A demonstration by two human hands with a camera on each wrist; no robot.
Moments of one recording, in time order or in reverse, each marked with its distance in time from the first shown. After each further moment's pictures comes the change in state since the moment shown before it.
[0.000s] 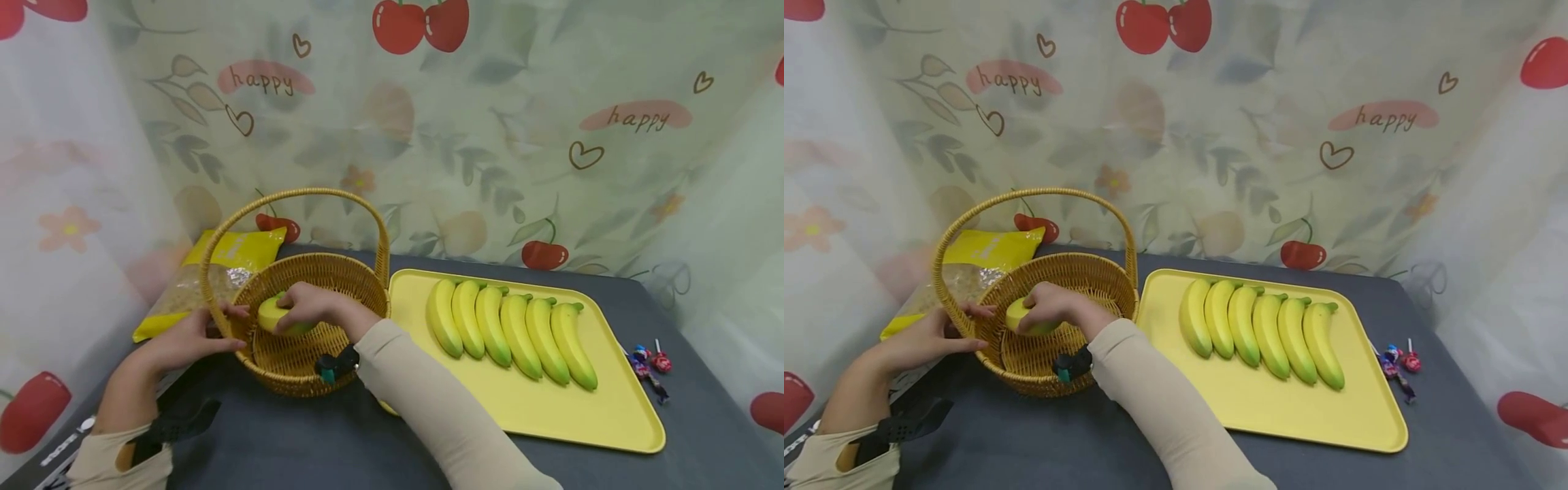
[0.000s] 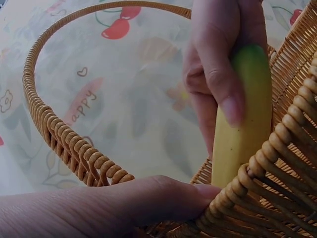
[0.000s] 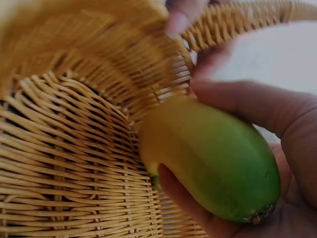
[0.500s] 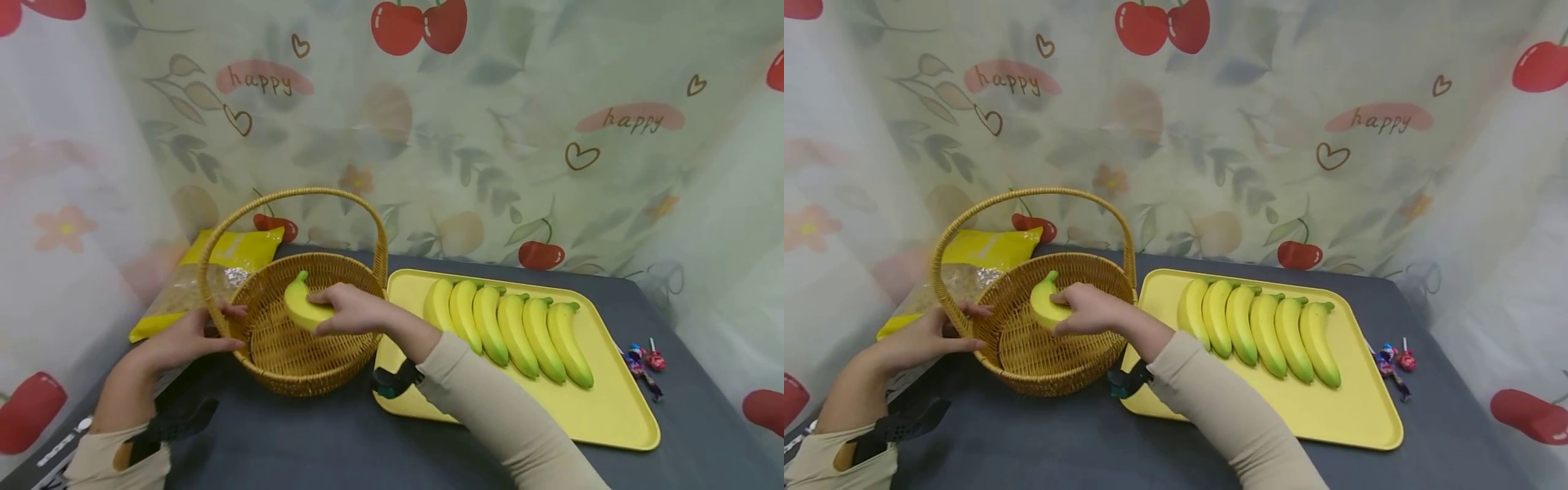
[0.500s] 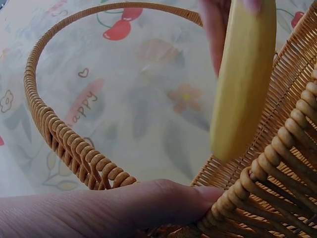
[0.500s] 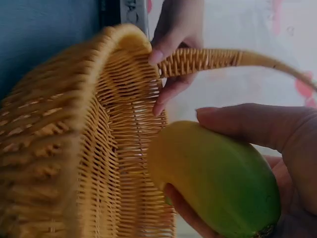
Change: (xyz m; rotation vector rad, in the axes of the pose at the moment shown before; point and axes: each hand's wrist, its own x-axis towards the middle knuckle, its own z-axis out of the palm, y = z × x) left_hand 0.002 0.000 -0.001 0.033 0.012 0.016; right_hand -0.075 0.007 -0.017 -0.220 0.076 -0.112
